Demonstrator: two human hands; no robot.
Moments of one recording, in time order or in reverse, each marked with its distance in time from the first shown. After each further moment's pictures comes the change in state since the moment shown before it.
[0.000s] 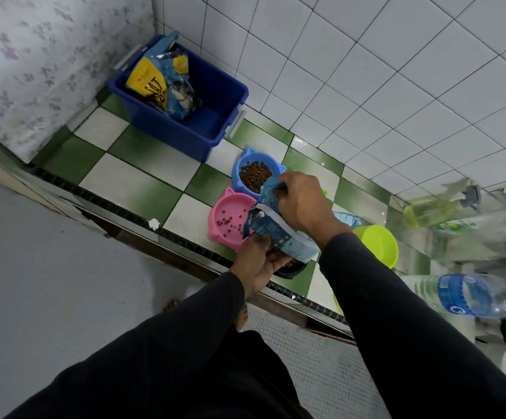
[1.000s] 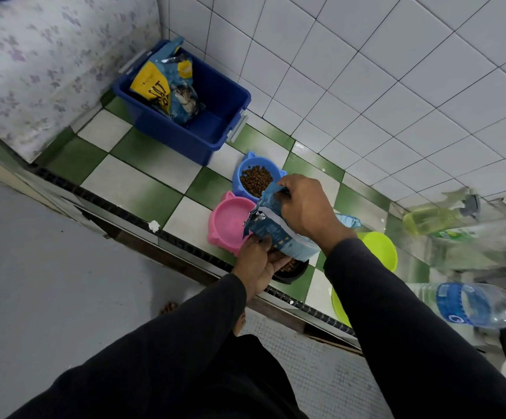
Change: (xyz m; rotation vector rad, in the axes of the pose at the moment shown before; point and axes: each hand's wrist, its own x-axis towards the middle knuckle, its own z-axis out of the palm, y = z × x) left_hand -0.003 0.002 0.013 -0.015 0.002 0.049; right_hand -0.002 0.001 -0.010 0.010 0.010 -0.063
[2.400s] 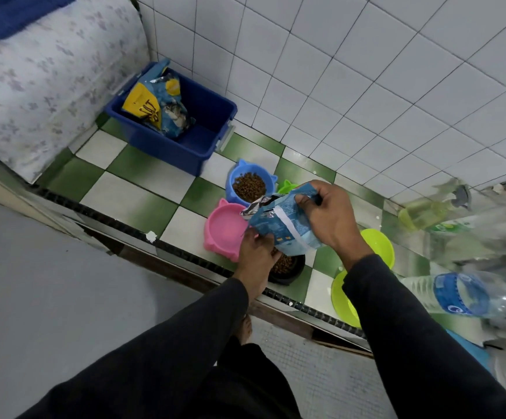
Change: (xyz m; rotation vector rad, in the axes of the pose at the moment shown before) left_hand -0.007 -0.007 0.012 0.196 -0.044 0.258; right_hand -0.040 0.046 -0.018 0.577 0.192 0.159
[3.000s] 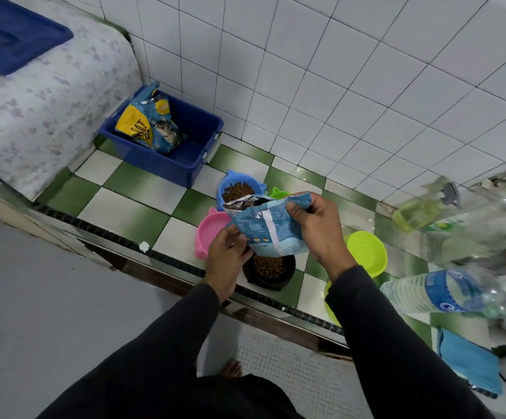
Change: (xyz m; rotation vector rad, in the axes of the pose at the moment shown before) left_hand -0.009 0.017 -0.018 0.213 -0.017 0.219; right_hand -0.021 0.018 -0.011 0.567 0.045 0.136
